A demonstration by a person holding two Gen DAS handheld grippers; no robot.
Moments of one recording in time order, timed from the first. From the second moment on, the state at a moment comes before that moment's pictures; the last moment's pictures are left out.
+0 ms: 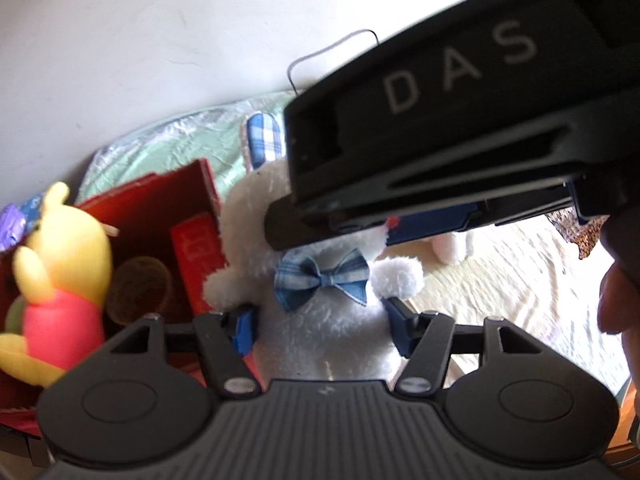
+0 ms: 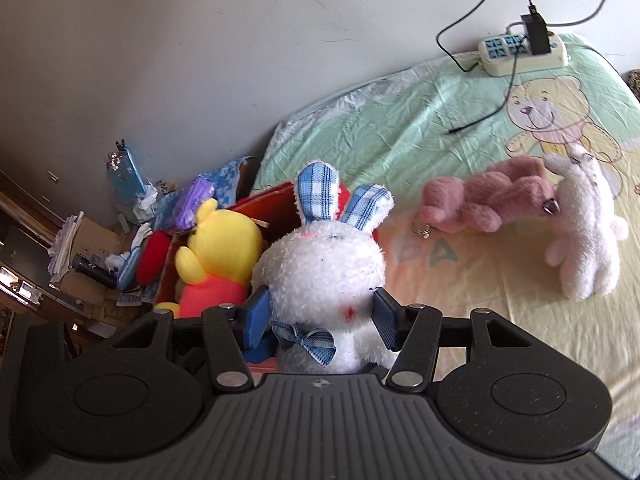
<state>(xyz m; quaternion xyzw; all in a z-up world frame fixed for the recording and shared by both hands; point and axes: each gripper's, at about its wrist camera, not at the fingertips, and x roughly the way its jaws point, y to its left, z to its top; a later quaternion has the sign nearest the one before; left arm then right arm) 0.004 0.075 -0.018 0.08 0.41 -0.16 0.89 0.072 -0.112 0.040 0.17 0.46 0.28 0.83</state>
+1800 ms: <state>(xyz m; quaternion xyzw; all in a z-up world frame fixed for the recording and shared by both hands) 0.041 0.172 -0.048 0.02 0.43 -0.10 0.90 0.112 0.019 -0.001 0.09 0.49 0.28 0.82</state>
